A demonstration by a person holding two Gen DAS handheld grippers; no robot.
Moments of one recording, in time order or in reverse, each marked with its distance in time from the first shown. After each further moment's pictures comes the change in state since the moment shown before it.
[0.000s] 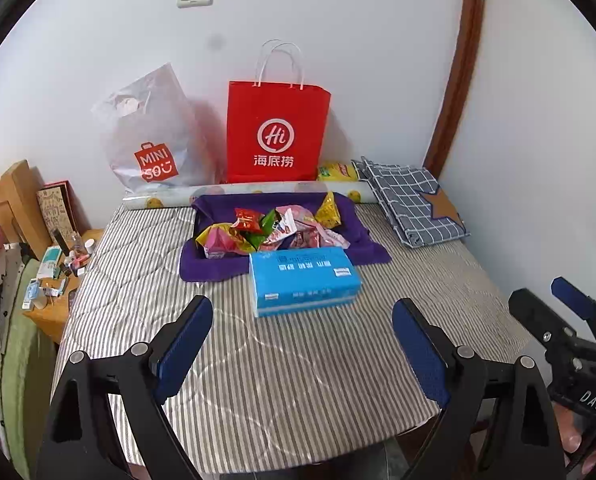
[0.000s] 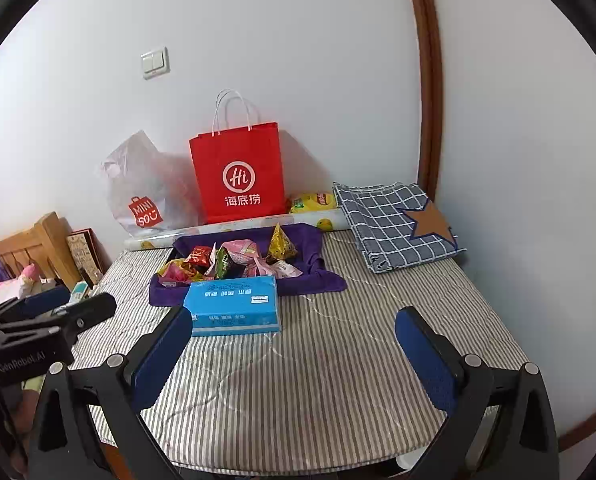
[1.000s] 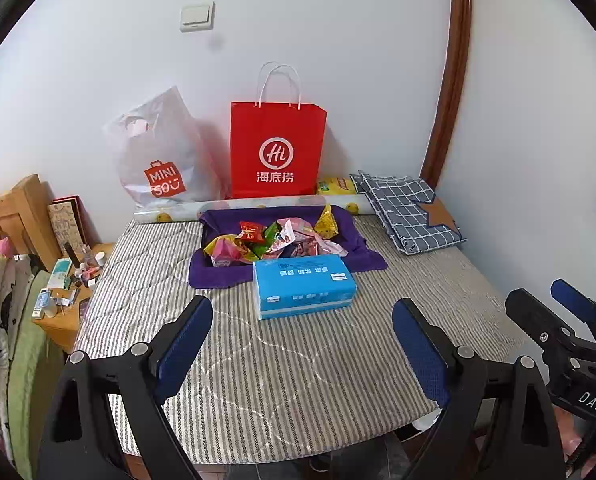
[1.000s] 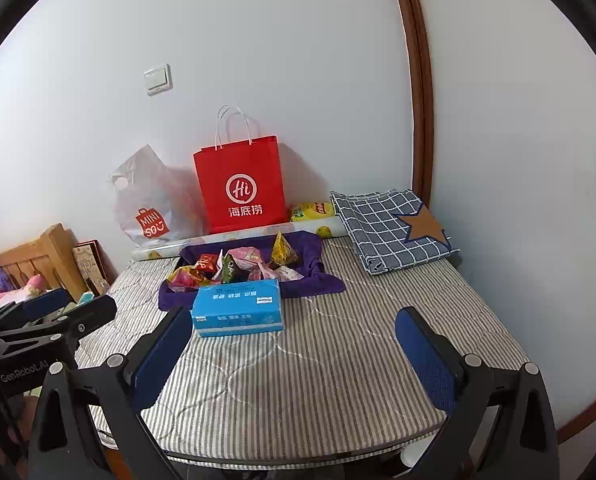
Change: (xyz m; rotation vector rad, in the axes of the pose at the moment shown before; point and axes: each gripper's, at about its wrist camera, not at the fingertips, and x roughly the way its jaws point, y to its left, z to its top) left arm -0.032 -0.009 -0.011 0.015 -0.062 0.021; right arm -0.026 0.002 -0.010 0.011 -0.039 0.014
